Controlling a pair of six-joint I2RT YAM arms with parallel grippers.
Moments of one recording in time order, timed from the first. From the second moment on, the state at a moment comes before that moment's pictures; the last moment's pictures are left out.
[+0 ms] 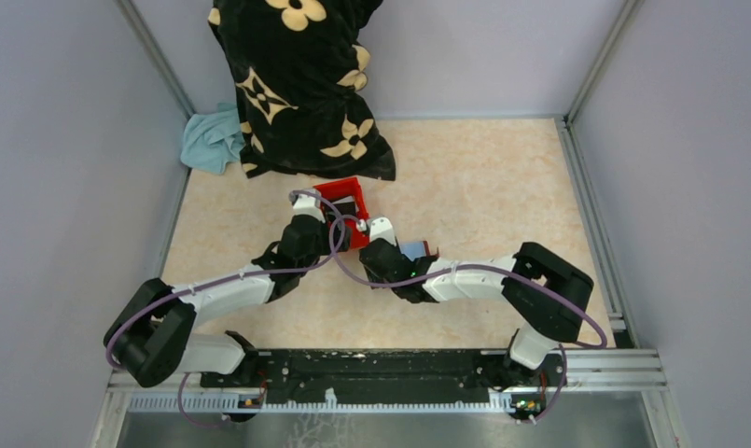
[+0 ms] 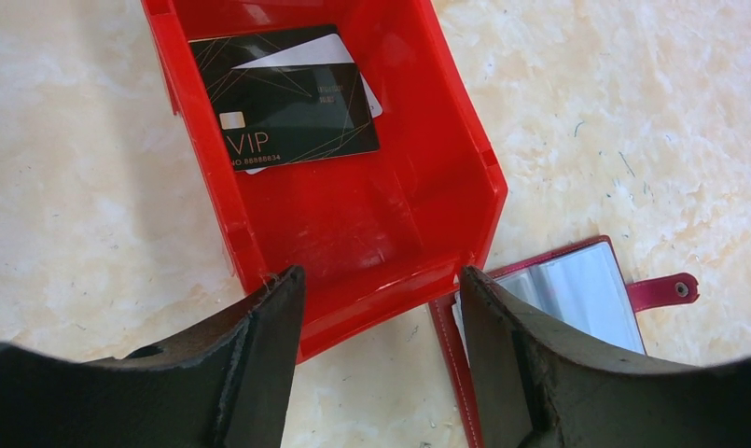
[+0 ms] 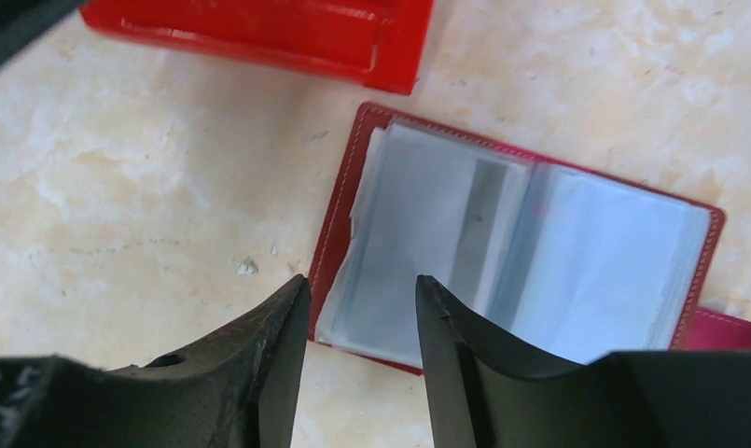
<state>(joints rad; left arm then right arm) -0.68 1.30 0.52 0.36 -0.32 -0.55 1.06 1.62 0.83 -0.01 0.45 0.45</state>
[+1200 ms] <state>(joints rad) -0.68 1.32 0.53 0.36 -0.31 -0.55 1.11 1.63 0.78 -0.05 0.51 0.48</state>
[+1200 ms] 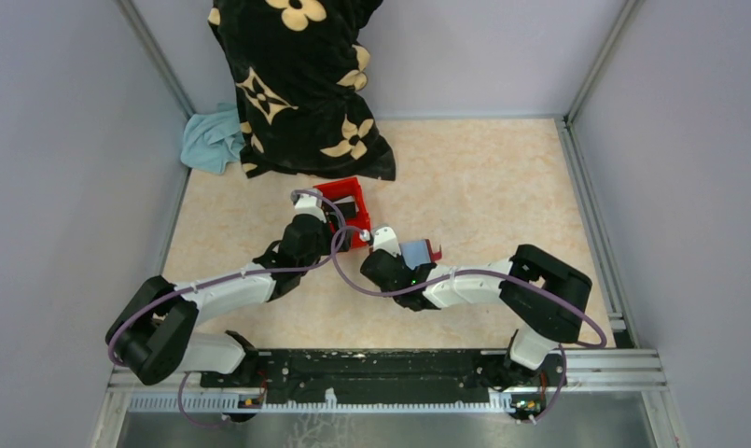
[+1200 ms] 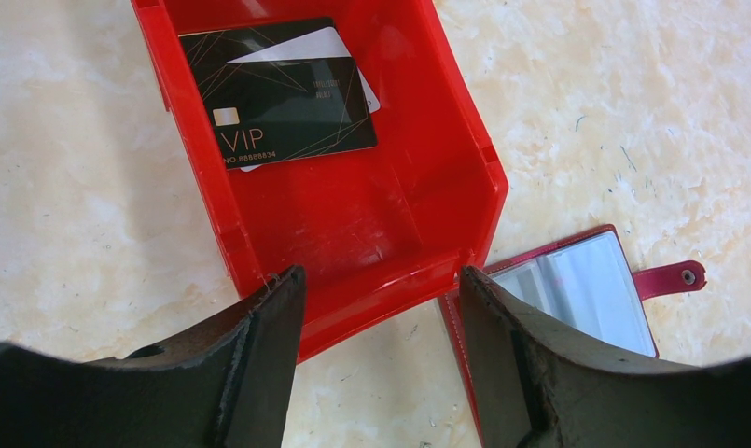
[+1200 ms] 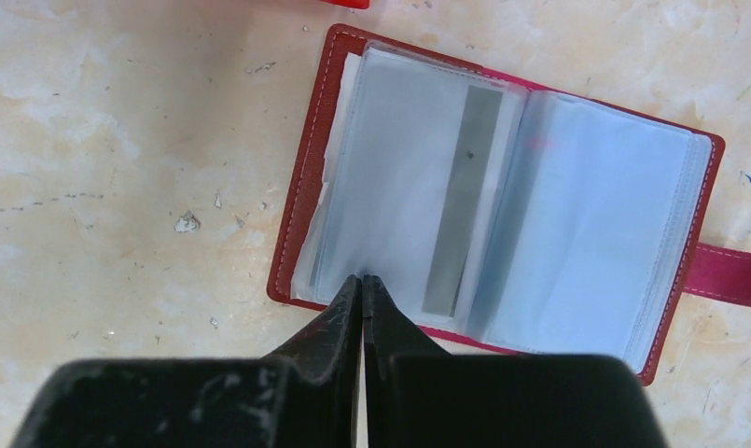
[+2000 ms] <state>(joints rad) -0.68 1.36 0.54 0.37 -0.15 -0.55 1.01 1.49 0.76 -0.02 0.45 0.48</state>
